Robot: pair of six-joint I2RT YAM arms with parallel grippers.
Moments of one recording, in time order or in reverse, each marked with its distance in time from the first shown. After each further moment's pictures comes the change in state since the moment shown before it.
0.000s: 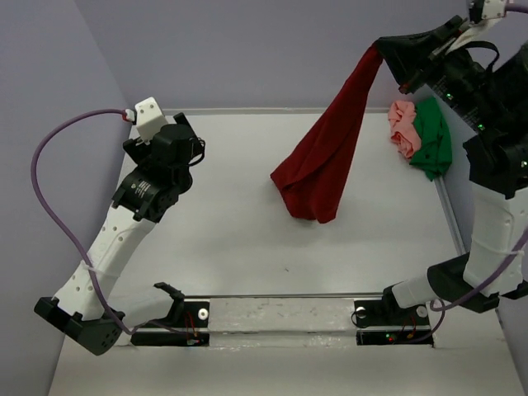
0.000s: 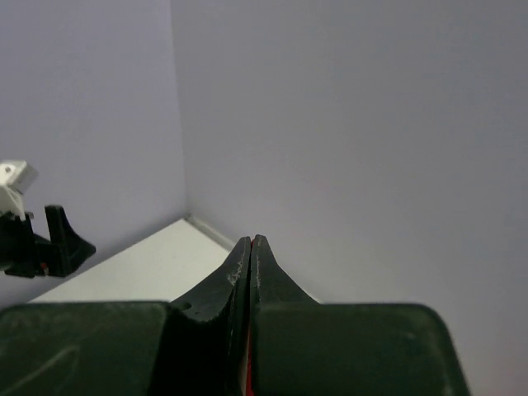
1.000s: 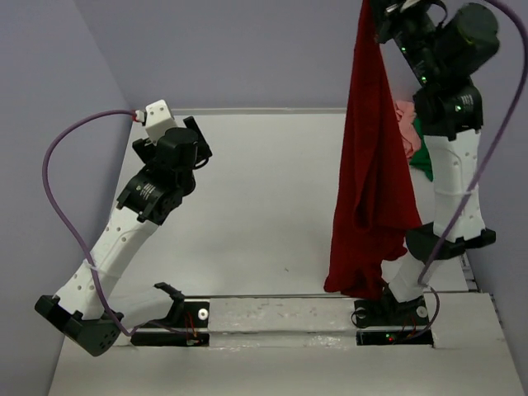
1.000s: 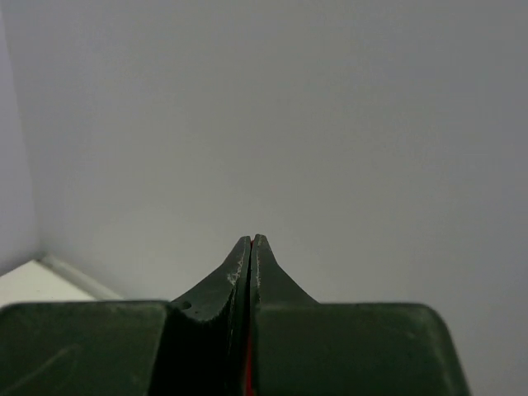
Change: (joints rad) left arm -0.022 -0.009 -0.060 0.063 0.080 0.026; right arm 0.000 0.226 0.119 0.313 0.238 -0.249
